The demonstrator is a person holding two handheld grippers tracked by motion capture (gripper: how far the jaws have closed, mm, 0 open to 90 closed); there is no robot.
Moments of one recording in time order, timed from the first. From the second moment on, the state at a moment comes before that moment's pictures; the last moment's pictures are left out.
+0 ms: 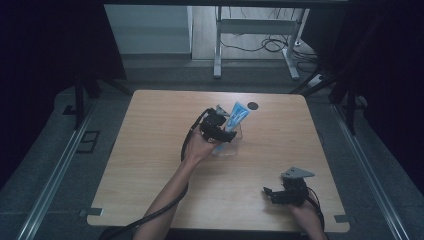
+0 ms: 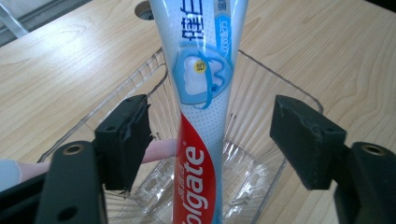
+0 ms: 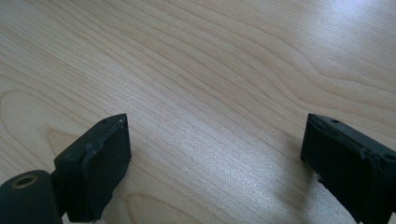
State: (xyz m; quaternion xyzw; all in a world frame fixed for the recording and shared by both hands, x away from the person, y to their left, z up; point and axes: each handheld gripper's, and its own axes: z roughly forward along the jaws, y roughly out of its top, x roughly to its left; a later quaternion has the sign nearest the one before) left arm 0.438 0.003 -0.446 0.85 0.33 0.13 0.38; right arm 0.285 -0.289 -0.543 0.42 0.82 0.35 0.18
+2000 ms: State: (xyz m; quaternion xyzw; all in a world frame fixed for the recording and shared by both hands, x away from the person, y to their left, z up) left arm 0.395 0.044 -0.427 0.83 0.33 0.12 0.43; right arm 0.285 -0.289 -0.542 0.42 0.82 0.35 0.18
